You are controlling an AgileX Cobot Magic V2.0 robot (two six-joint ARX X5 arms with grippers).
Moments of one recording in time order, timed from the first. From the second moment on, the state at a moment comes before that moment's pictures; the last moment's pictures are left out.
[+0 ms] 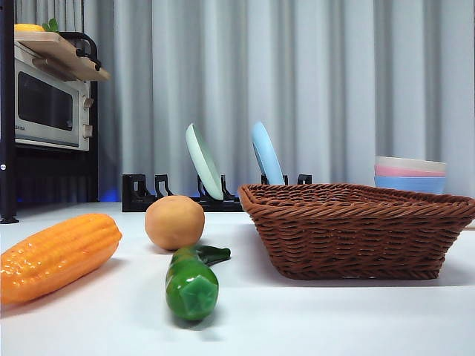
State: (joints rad) left arm -0.01 0.01 0.04 -0.15 0.24 -0.40; right arm 0.04 0.04 0.05 -0.17 -0.23 0.52
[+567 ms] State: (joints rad) left arm -0.01 0.35 0.40 -0.25 0.27 -0.35; right arm 0.04 0.59 0.52 -0.30 -0.24 0.34
